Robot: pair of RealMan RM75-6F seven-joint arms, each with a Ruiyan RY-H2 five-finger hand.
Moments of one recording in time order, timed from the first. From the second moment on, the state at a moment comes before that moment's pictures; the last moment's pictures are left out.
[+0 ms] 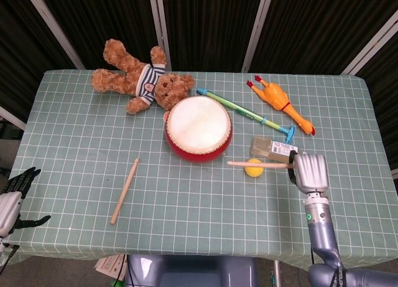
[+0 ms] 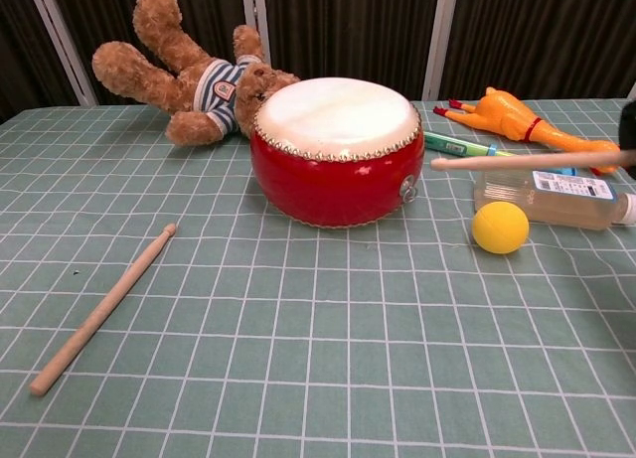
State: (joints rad) left arm -0.12 -0.99 0.01 -1.77 1.40 1.29 -0.13; right arm 0.54 -1.36 0.07 -1.77 -0.93 1.46 -0.66
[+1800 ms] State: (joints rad) left arm -0.09 -1.02 0.01 -1.73 1.46 1.38 -0.11; right arm 0.35 -1.30 0.01 -1.83 -1.14 1.46 -0.58
